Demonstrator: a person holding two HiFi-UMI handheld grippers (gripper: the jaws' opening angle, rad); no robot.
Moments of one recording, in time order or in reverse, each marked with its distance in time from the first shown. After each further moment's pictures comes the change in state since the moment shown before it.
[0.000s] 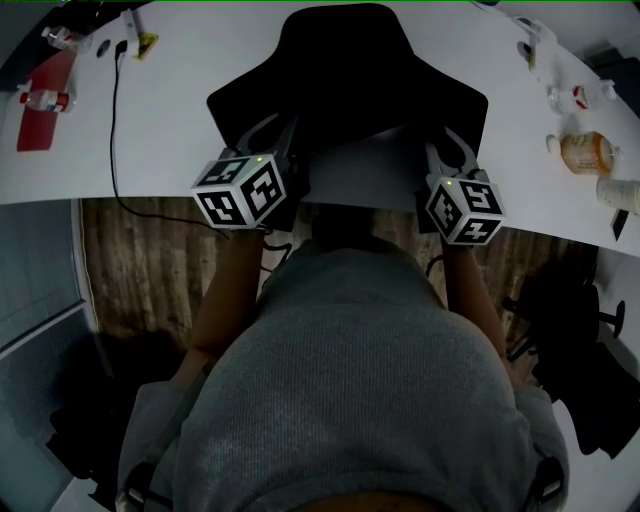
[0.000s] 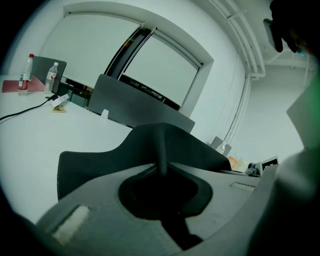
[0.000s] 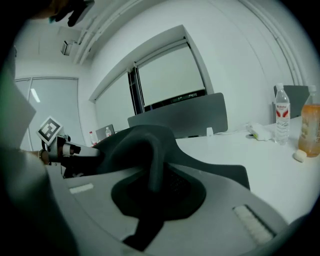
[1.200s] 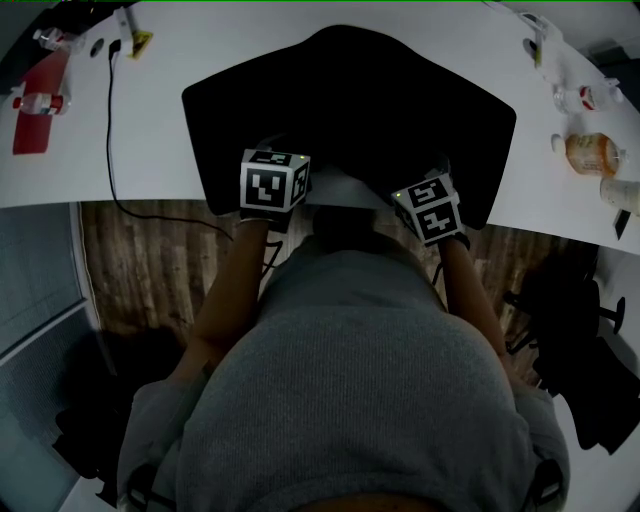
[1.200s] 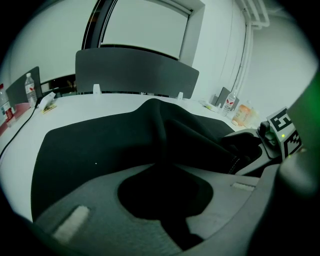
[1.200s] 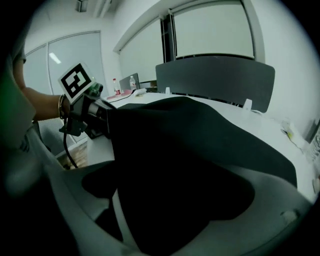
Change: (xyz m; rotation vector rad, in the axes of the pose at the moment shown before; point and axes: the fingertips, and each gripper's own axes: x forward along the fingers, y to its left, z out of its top) left arm 0.031 0.041 -0.098 0.238 0.428 0.115; right arm 0.023 0.048 -0.125 -0.317 0.507 0.208
